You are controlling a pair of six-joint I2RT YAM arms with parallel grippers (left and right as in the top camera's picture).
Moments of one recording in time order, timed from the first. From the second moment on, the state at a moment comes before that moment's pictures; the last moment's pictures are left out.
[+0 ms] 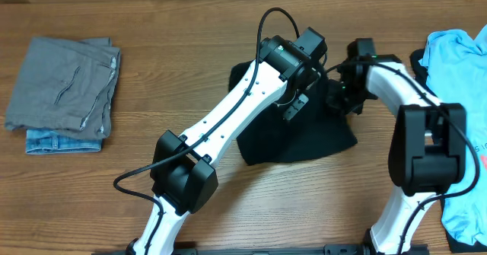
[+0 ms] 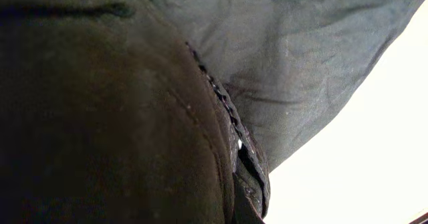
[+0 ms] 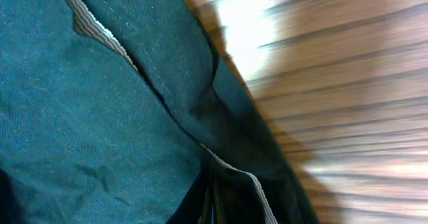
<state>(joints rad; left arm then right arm) -0.74 2.20 2.18 -1.43 0.00 0.03 0.06 2.06 1.39 -0.83 -0.25 0.31</state>
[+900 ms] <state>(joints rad) -0.70 2.20 2.17 -1.44 0.01 0.03 0.24 2.05 1.39 -0.79 -0.23 0.48</state>
